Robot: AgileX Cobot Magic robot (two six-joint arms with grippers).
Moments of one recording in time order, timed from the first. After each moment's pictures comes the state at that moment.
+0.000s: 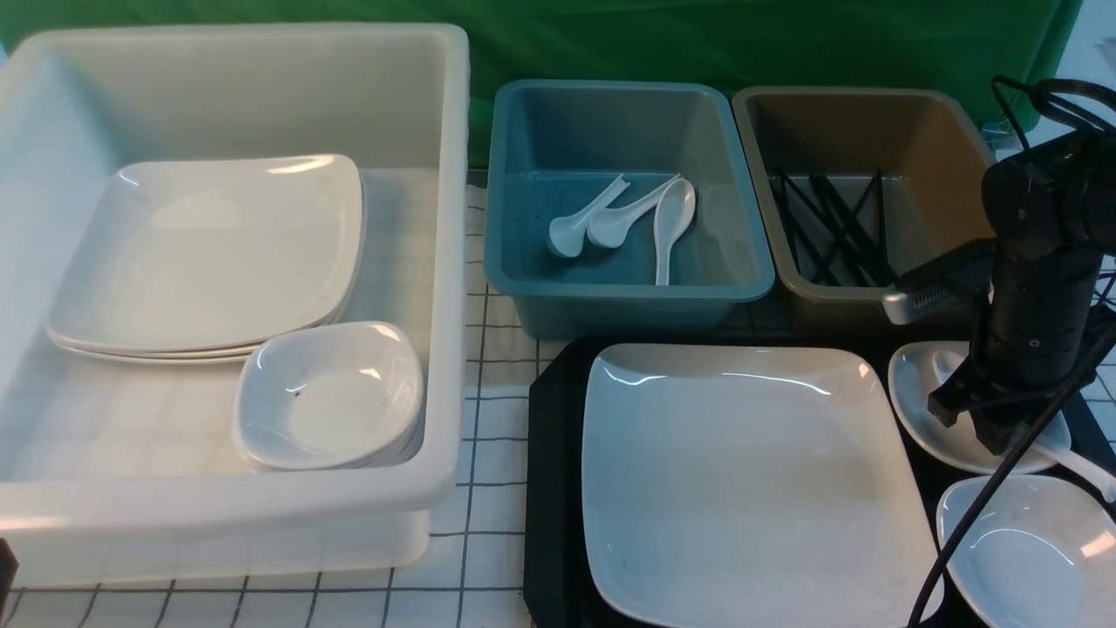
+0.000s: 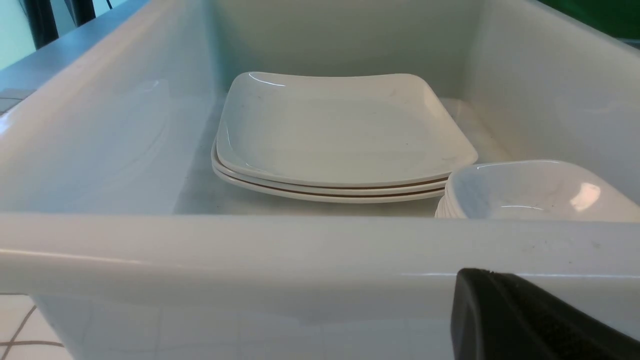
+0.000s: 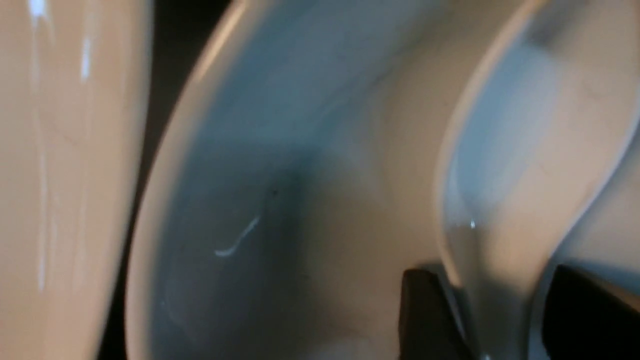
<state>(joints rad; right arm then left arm) 0.15 2.01 -1.38 -0.30 1.05 -0.13 0.07 0.00 0.01 -0.05 0.23 -0.01</state>
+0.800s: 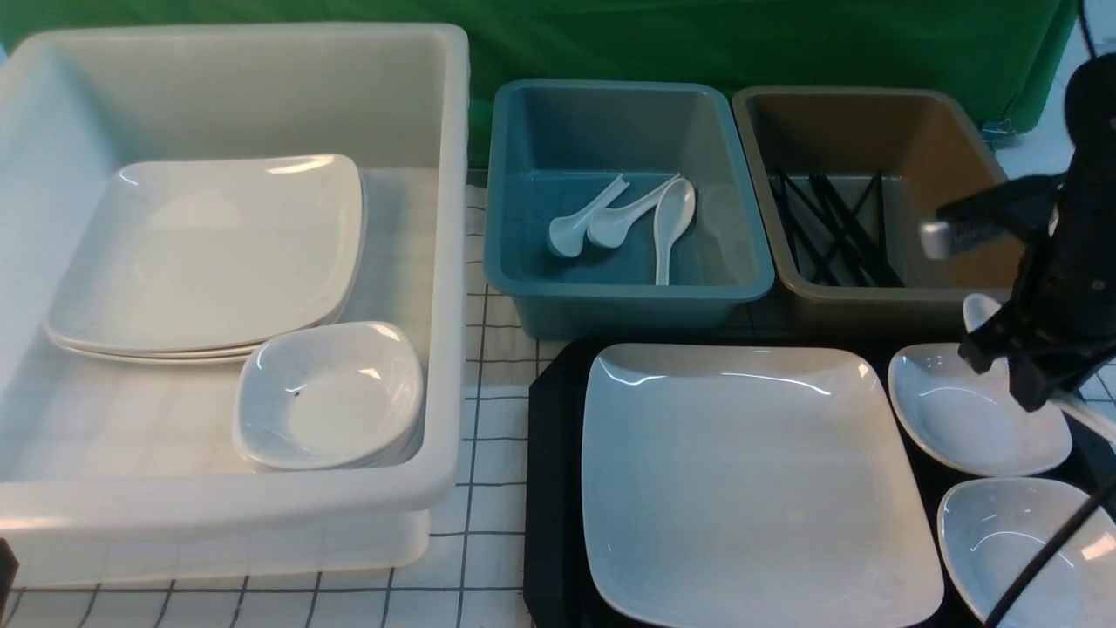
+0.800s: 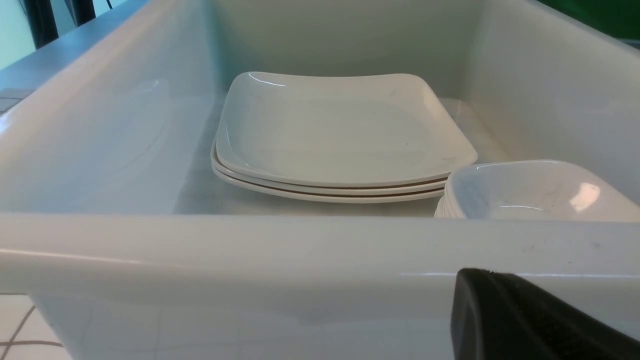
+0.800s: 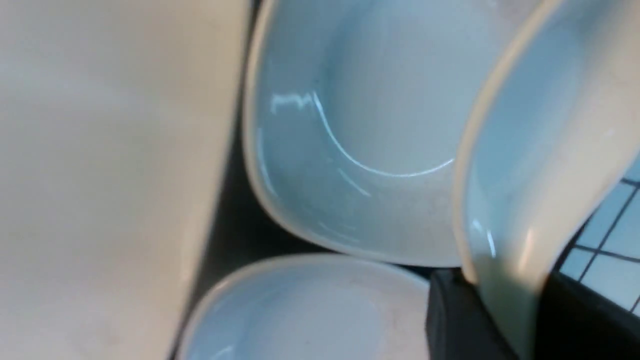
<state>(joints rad) 0.16 1.77 -1.43 -0.15 1.20 -0.16 0.07 0.00 0.01 -0.05 0.23 -0.01</state>
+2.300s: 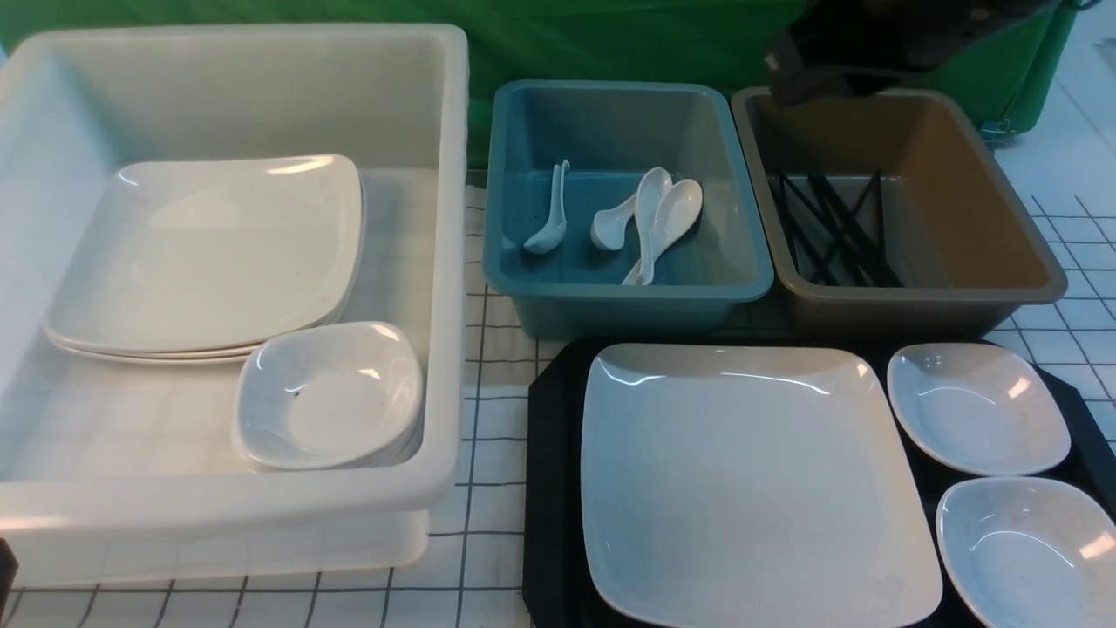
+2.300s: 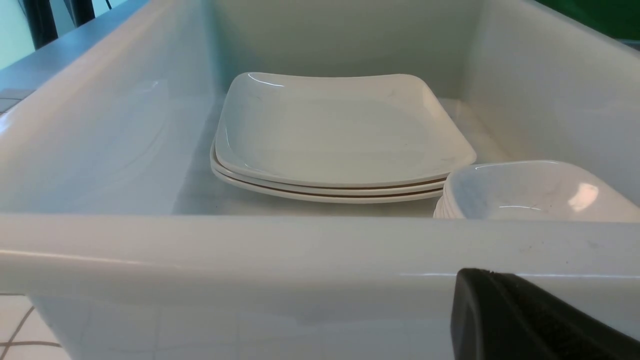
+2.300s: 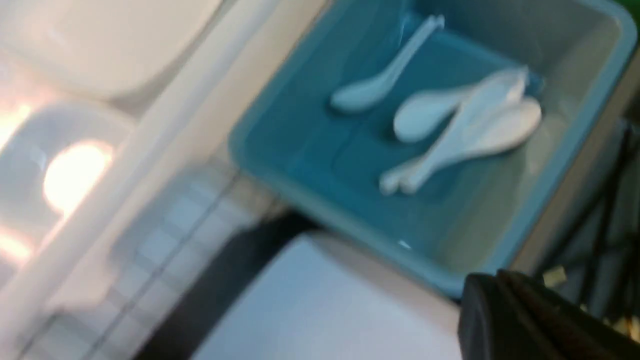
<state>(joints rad) 0.41 1.61 -1.76 0.17 1.11 -0.26 0.07 0.00 0.01 -0.05 0.23 -0.01</state>
